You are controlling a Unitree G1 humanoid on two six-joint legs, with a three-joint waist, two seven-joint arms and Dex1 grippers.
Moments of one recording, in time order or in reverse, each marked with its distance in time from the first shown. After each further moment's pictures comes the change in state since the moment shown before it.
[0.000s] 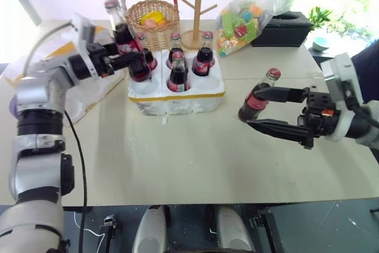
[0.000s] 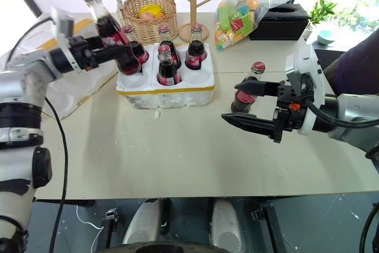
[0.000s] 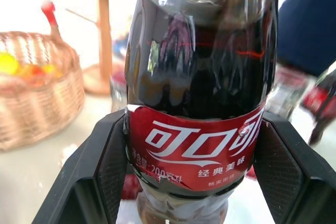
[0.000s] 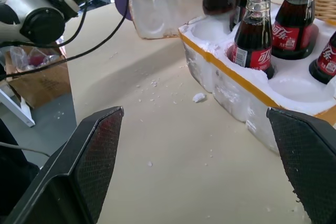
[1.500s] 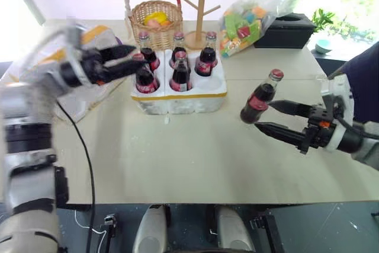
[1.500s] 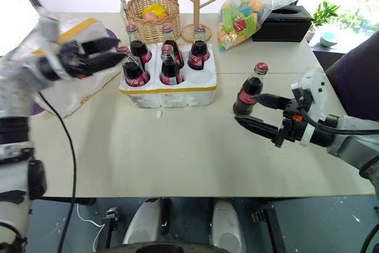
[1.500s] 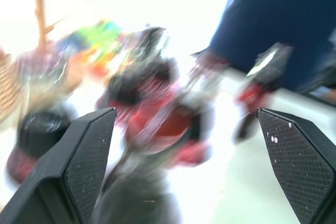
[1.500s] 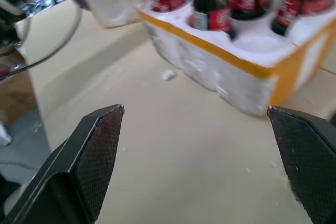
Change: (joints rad) left arm 0.145 0.111 0.149 -0.423 -0.301 0.395 -0.118; right arm 0.249 0.123 -0.086 0.015 -0.123 -0.017 -0.133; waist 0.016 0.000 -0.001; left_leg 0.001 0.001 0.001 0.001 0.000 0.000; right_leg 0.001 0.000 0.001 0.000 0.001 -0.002
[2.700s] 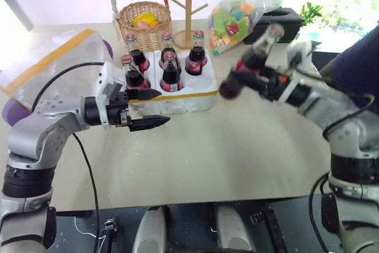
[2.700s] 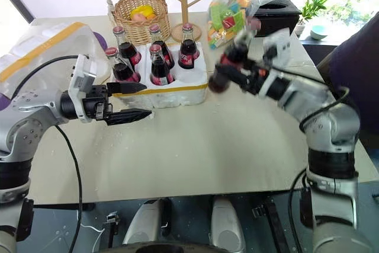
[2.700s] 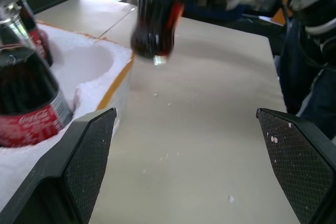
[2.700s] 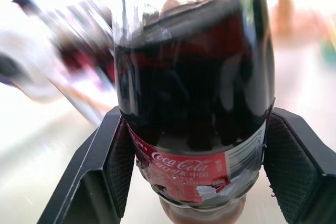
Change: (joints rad) left arm 0.345 -0.016 -0.143 -0.429 0.022 -0.071 0.140; right arm -0.612 0.355 0.279 0.357 -0.289 -0.100 -0.027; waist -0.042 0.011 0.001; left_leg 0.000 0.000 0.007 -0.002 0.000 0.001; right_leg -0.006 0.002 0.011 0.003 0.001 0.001
